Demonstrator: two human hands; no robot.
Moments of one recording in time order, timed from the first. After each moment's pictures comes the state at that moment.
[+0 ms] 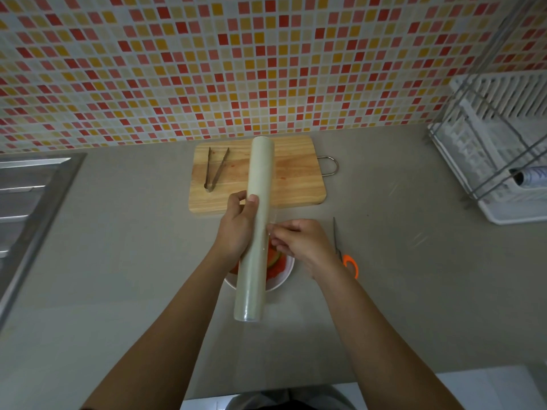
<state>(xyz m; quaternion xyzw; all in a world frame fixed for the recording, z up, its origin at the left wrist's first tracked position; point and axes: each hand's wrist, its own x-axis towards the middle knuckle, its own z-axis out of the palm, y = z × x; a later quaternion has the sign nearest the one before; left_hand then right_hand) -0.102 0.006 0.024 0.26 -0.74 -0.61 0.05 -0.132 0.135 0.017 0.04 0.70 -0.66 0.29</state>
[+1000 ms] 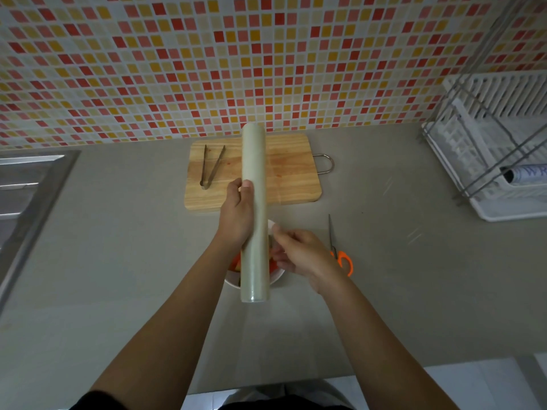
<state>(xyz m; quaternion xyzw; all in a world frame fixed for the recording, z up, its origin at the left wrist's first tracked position) -0.118 0.013 0.029 0.26 -0.76 -0.59 0.09 -0.112 0.149 0.015 0.06 0.71 -0.62 0.32</state>
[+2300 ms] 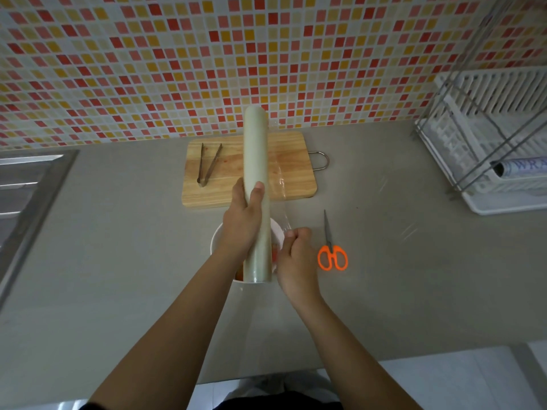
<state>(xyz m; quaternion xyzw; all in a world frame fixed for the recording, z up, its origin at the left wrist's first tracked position) -0.098 0.037 0.038 0.26 -0.78 -0.57 0.07 -0.077 0.140 0.002 0.03 0.81 -0.58 0.09</state>
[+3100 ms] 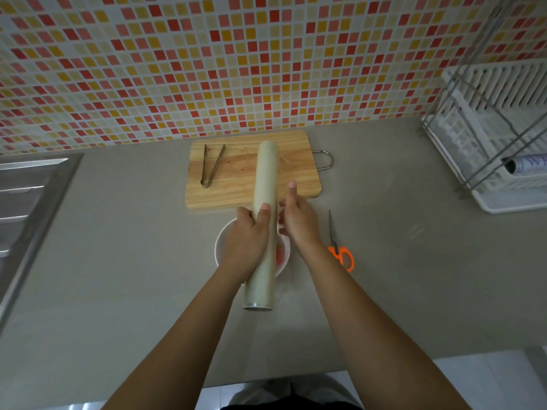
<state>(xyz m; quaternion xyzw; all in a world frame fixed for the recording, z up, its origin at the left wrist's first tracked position) -0.083 0.041 0.029 0.31 -0.82 -0.49 0.01 -0.150 0.120 0.011 0.06 0.78 -0.60 0.16</state>
